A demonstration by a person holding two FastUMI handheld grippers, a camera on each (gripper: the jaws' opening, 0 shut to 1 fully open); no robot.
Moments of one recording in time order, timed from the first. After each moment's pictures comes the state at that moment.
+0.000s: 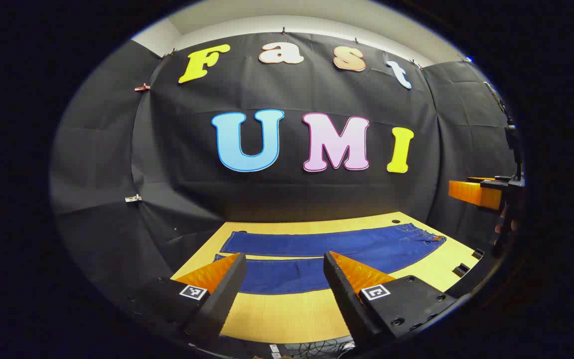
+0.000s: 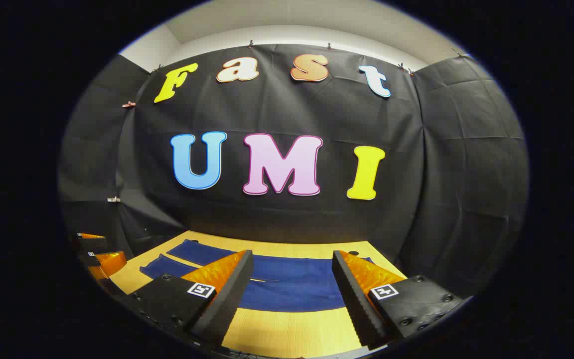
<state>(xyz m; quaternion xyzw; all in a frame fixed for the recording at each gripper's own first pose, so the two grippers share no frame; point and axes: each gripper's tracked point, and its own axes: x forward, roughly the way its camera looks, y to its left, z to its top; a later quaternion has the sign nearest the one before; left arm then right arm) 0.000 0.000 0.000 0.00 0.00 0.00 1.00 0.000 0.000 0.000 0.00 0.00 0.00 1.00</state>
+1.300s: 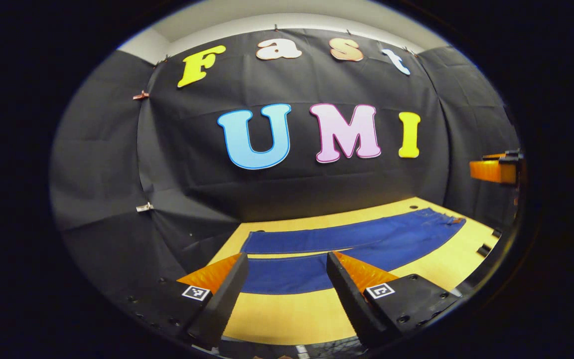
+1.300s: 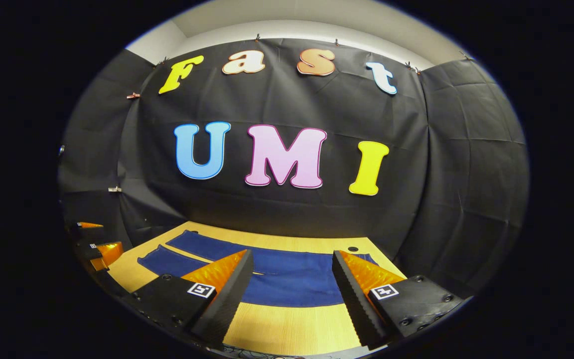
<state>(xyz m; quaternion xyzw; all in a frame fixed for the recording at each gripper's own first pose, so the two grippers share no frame) 0.025 0.056 -0.025 0.08 0.01 0.03 1.00 0.001 -0.003 -0.018 -0.02 0.03 0.00 1.00</state>
